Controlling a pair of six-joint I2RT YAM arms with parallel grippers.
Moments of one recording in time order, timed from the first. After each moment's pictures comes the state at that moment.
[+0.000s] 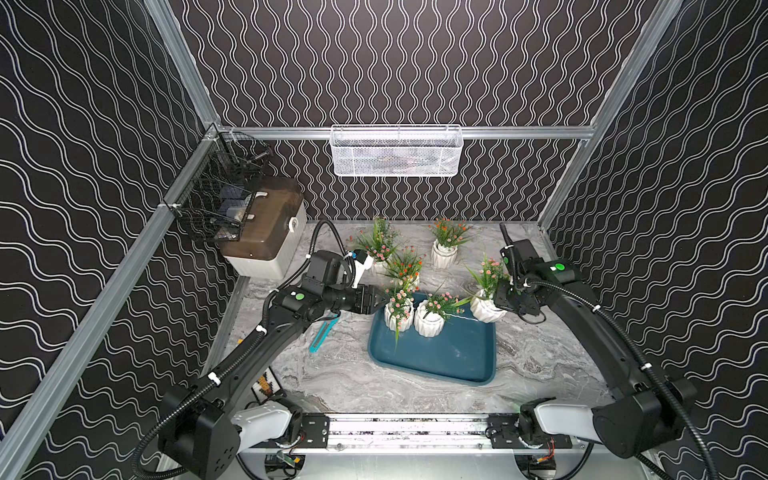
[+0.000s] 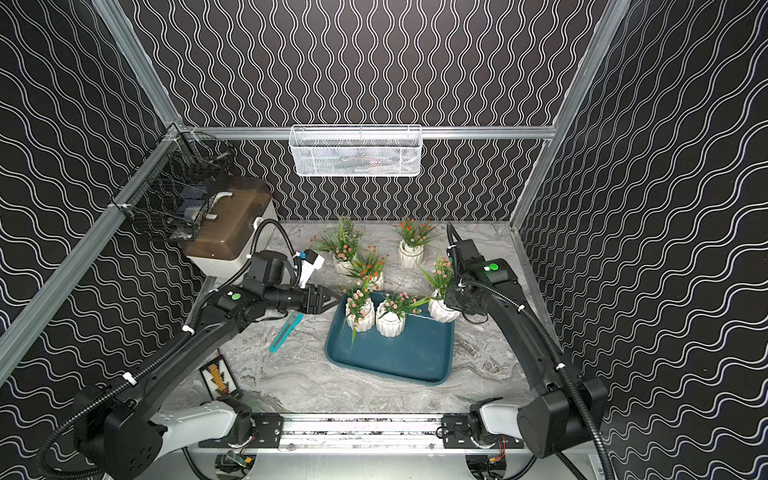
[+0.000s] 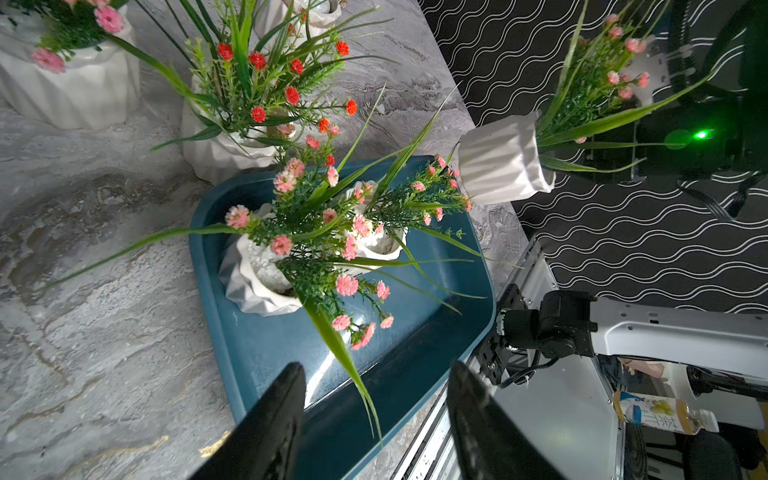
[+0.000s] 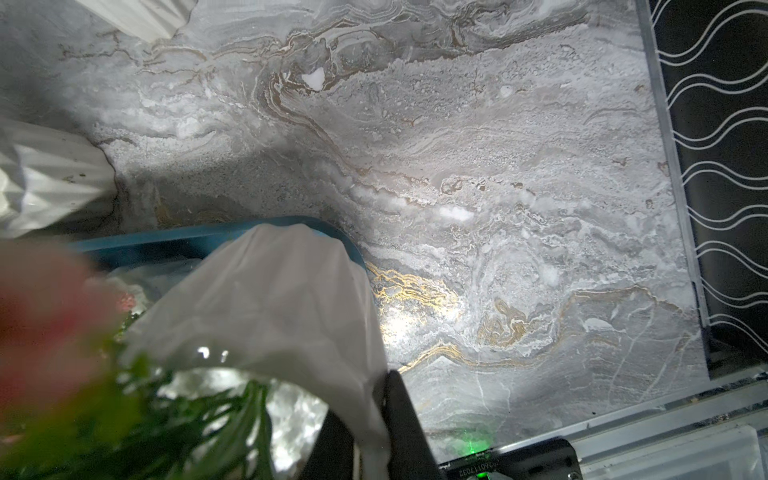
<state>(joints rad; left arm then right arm) -0.36 1.20 1.00 -0.52 0.60 -0.34 0.29 1.30 1.29 -1.25 0.21 0.58</state>
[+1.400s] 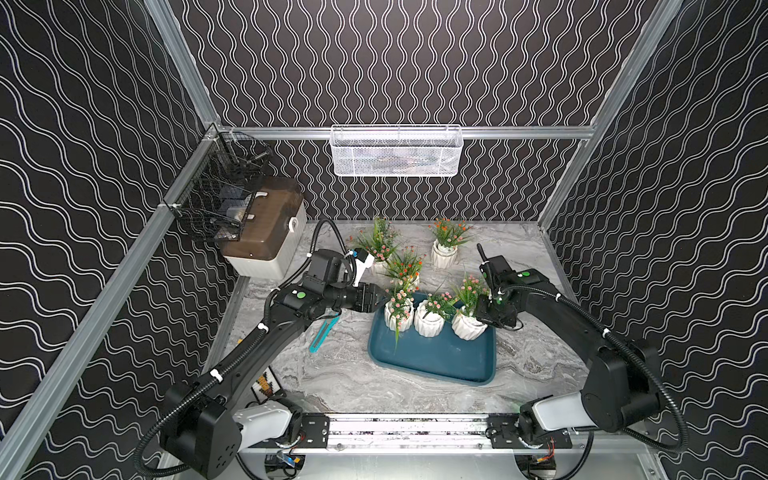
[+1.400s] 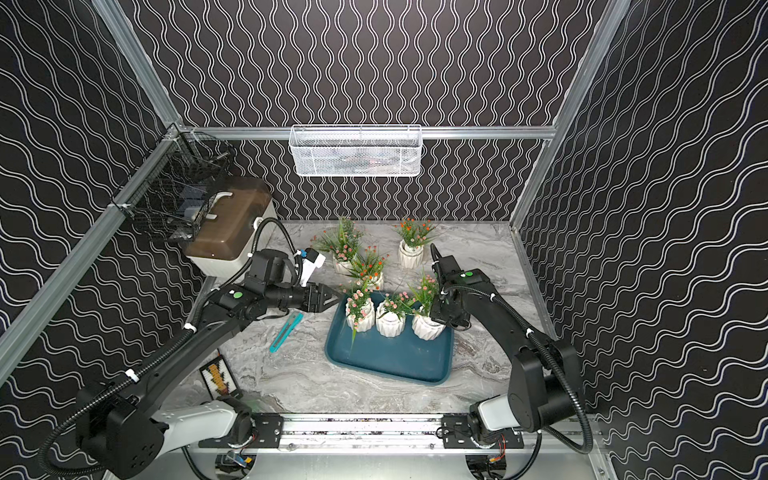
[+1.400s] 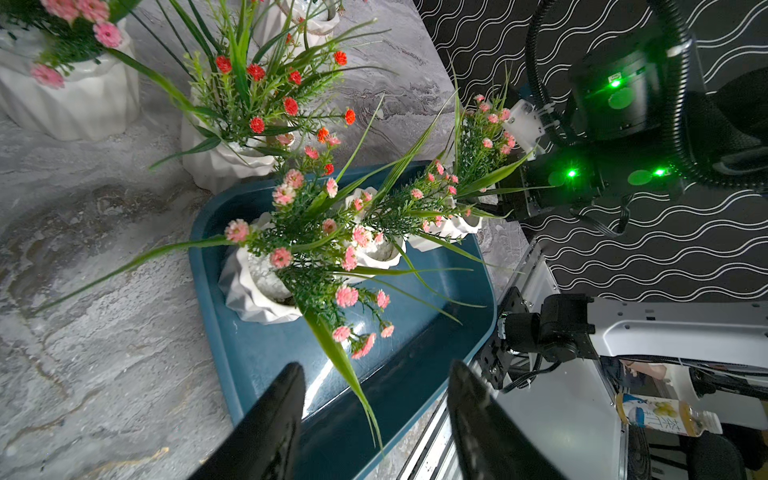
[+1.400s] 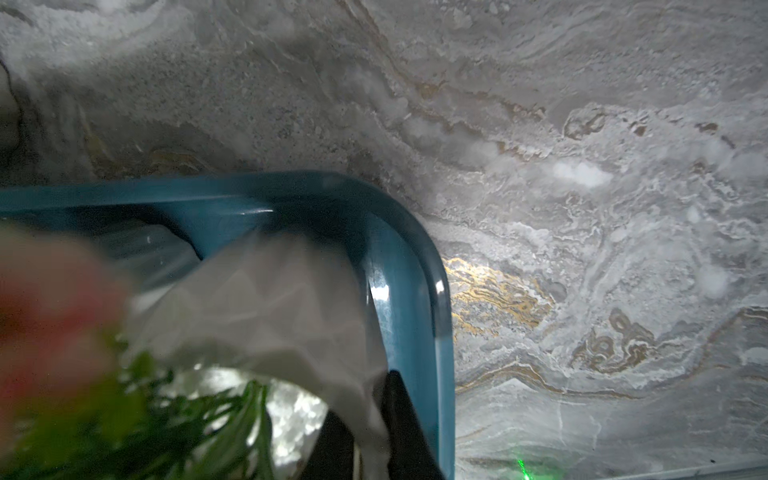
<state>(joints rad) -0.36 1.22 1.01 -0.50 0.60 -0.34 0.33 1.45 1.08 -1.03 0.06 0.60</state>
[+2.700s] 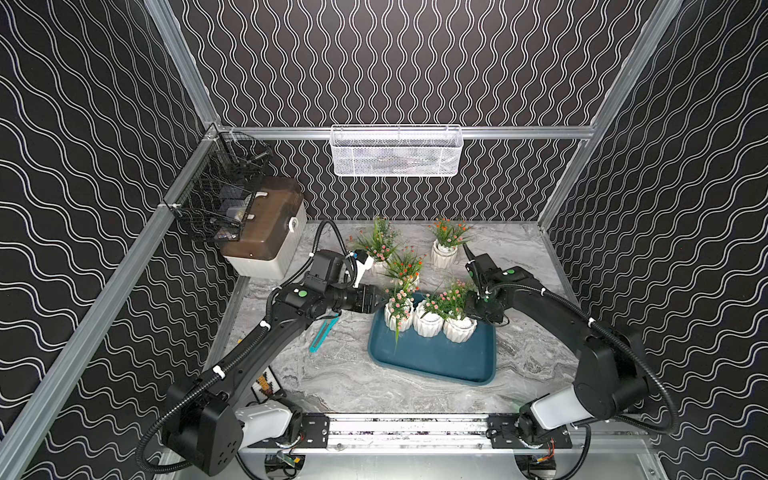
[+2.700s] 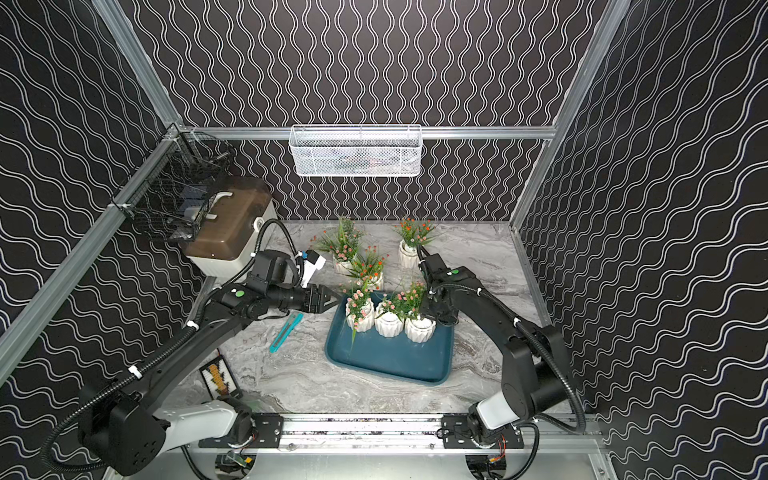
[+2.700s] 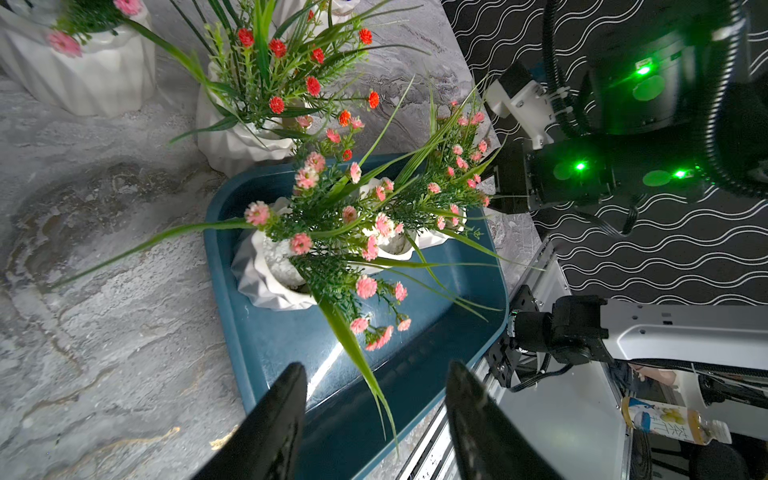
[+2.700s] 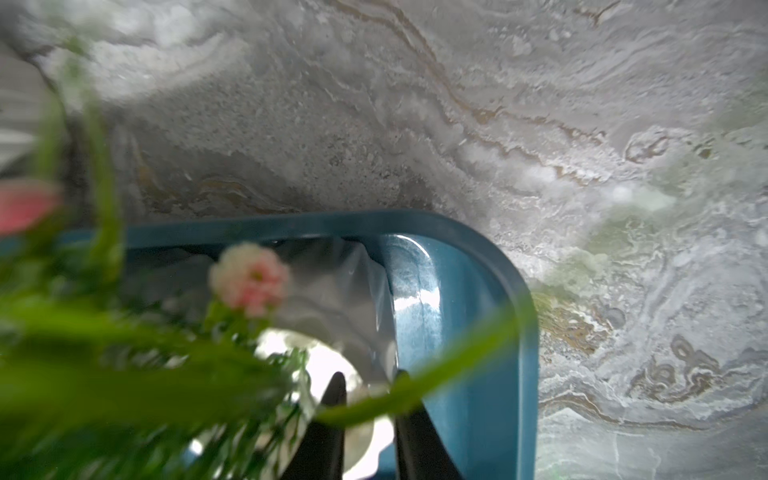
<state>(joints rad) -0.36 1.23 1.01 -0.54 0.57 -0.34 0.41 1.50 1.12 -0.97 0.09 0.69</state>
